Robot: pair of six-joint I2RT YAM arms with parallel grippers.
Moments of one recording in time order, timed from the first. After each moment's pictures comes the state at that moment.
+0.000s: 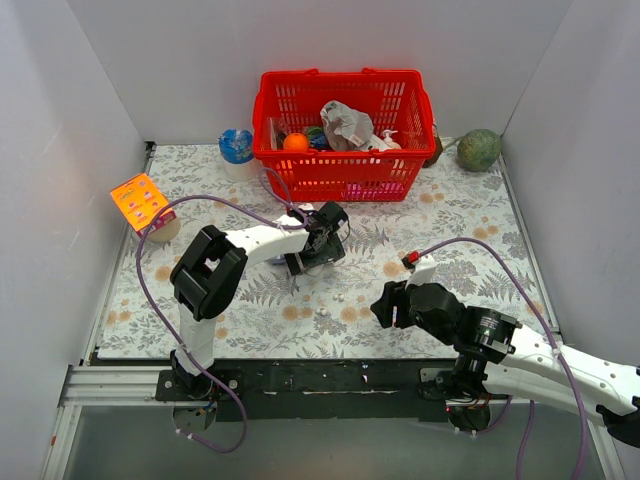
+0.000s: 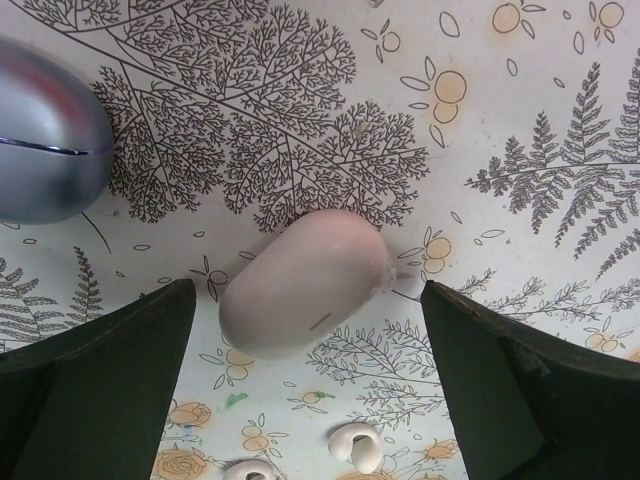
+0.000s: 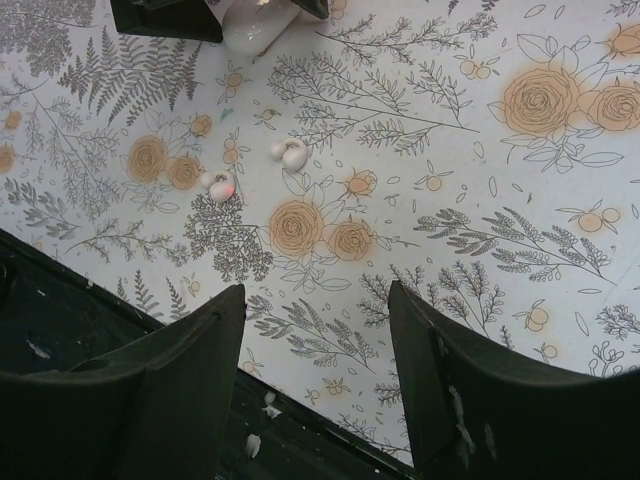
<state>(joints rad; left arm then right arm) -0.77 1.96 1.38 -0.69 -0.30 -1.09 1.13 0.61 0.49 -0.49 0.38 0.66</state>
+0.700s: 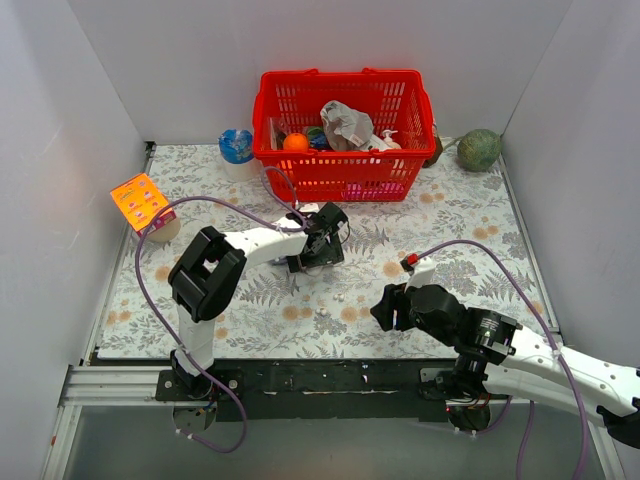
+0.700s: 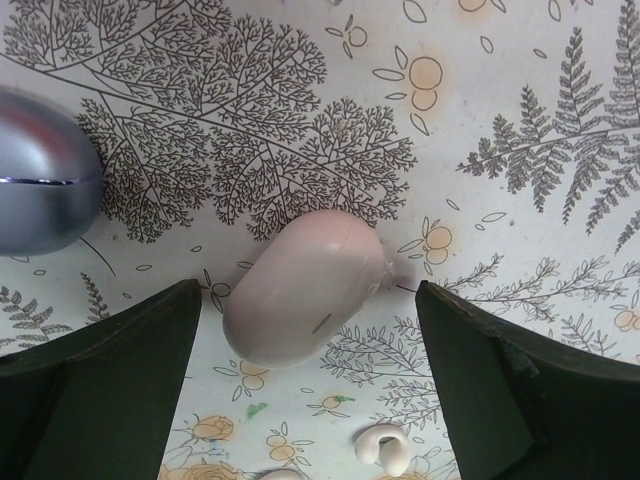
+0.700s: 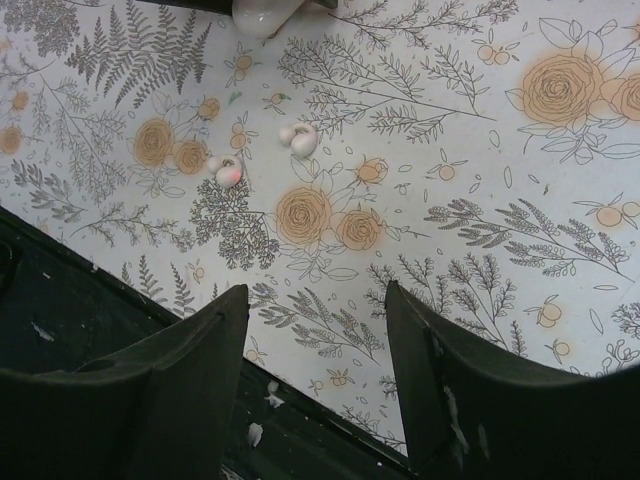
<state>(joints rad) -0.78 1.95 1.36 -0.64 -0.30 -0.98 1.13 0.59 0.47 -0.49 0.35 0.65</state>
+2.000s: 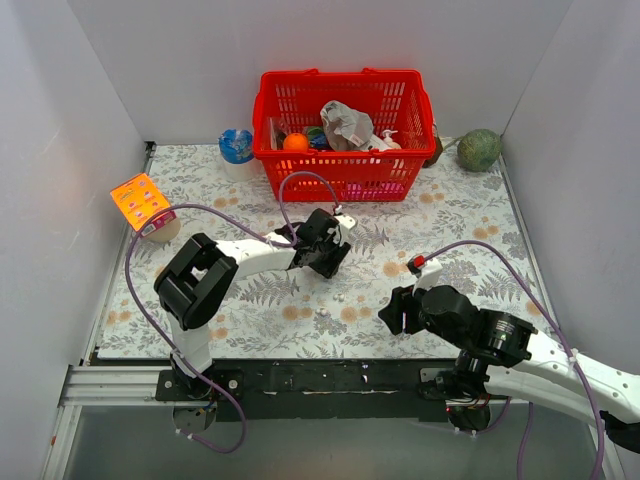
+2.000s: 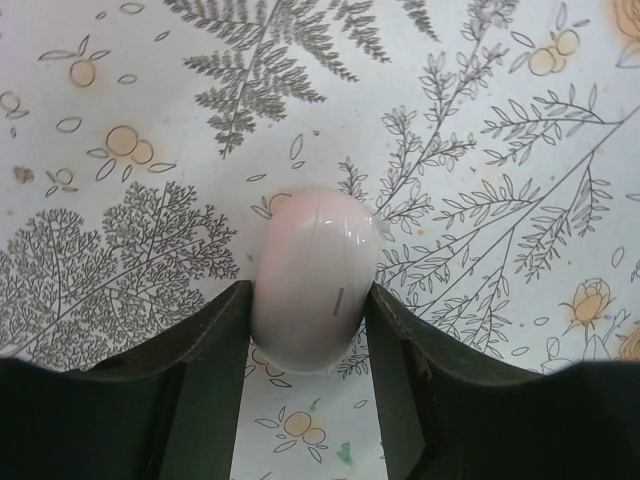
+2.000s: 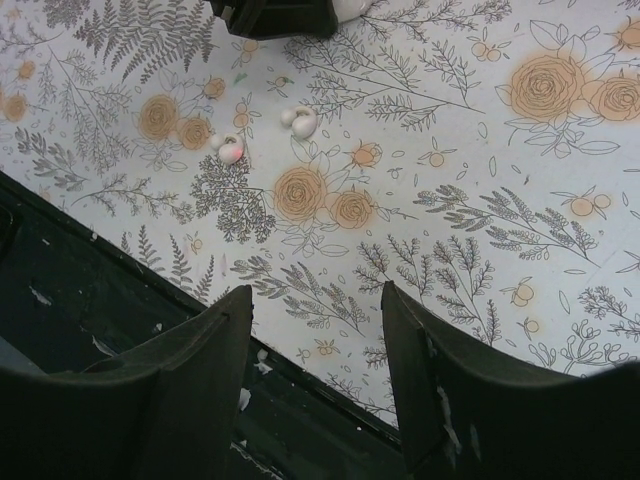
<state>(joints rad) -0.78 1.85 1.12 -0.20 0.02 -0.10 1.13 0.51 0.52 -0.61 0.32 0.60</state>
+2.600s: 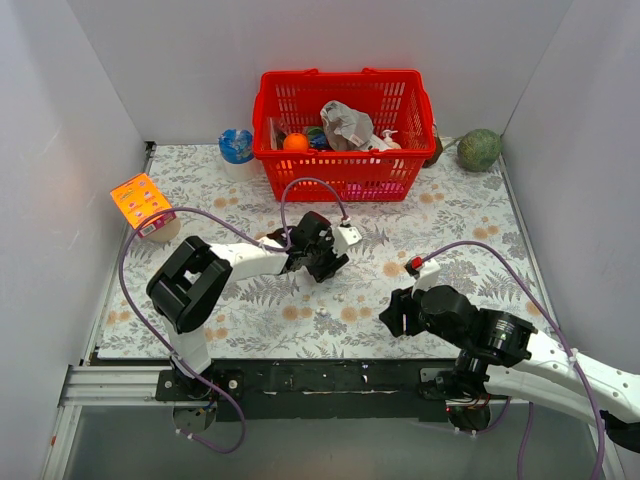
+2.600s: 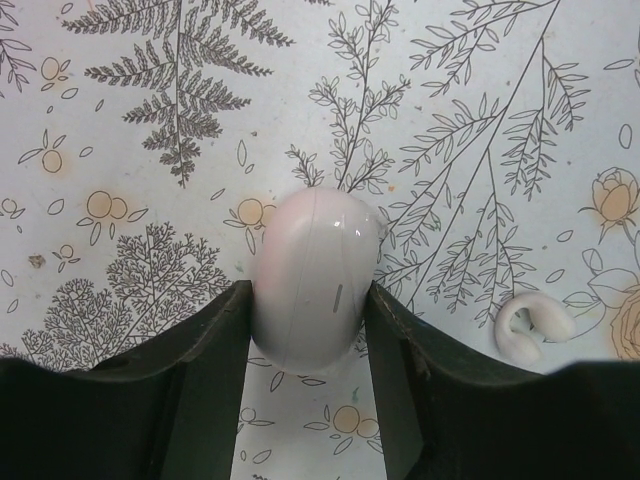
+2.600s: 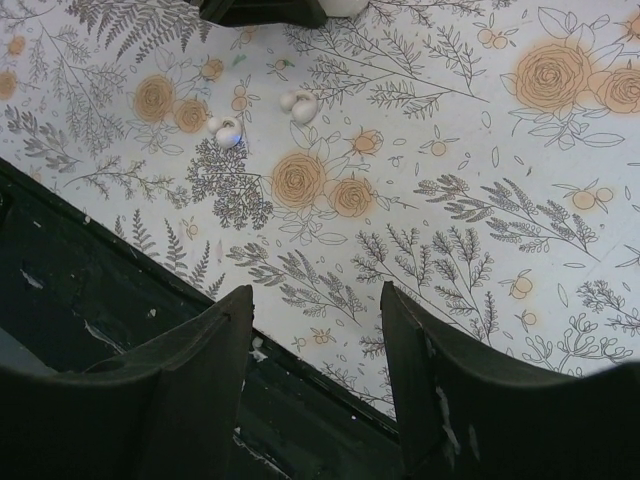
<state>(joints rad) -0.76 1.80 1.03 -0.09 0.17 0.31 1.13 0.52 0.53 -0.63 0.29 0.58</state>
